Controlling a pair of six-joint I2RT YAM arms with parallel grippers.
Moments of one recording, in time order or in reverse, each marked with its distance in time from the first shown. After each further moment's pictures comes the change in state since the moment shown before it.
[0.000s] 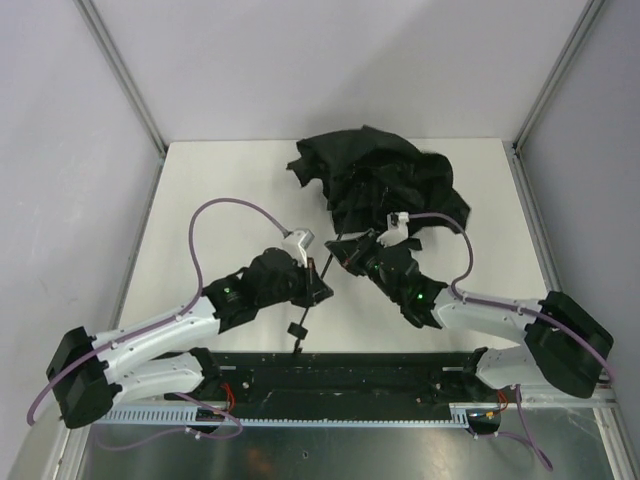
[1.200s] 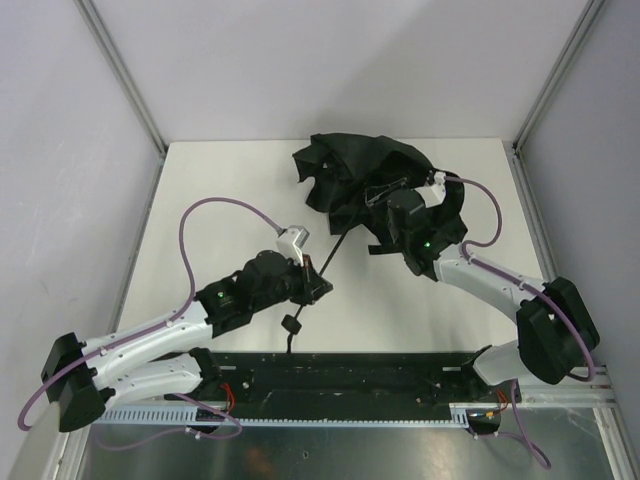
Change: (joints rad) left arm -0.059 -0.053 -0.006 0.007 -0.072 0.012; right arm -0.277 0.089 0.299 -0.338 0.187 0.077
